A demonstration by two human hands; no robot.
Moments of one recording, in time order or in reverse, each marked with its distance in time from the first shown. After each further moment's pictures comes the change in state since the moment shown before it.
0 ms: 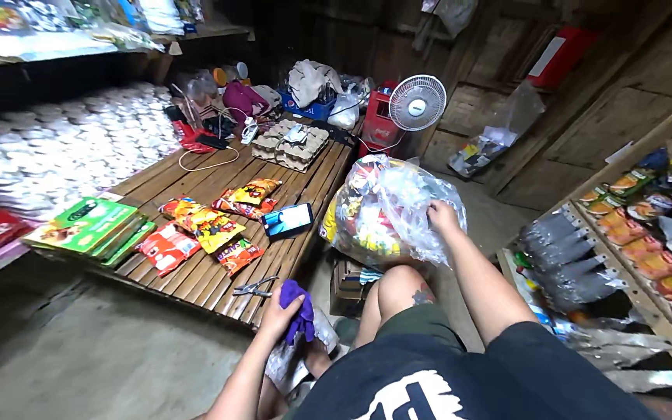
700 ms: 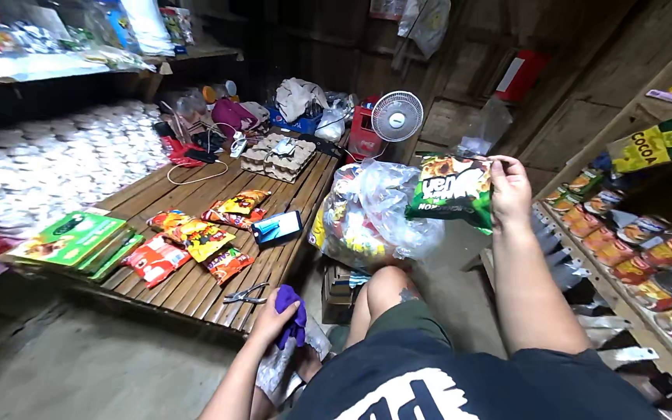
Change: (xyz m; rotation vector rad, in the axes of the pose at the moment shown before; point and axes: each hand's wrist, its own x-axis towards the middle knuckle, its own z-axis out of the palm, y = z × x) left_hand -0.003 0.003 -0.002 0.189 -0.071 0.029; right_hand -0.121 -0.047 -0.150 0.965 0.549 -0.414
